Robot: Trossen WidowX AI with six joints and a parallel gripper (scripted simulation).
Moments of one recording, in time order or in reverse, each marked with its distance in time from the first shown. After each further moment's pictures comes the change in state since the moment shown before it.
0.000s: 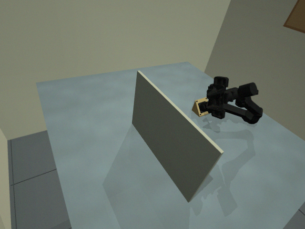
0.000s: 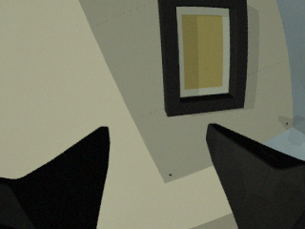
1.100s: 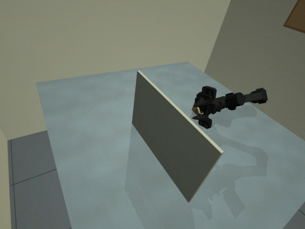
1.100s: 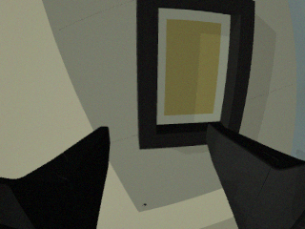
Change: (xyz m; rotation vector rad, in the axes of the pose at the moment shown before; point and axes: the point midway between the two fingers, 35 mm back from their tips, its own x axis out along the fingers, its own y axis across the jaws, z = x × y) arm 0.066 -0.034 0.009 -0.079 0.015 -0.003
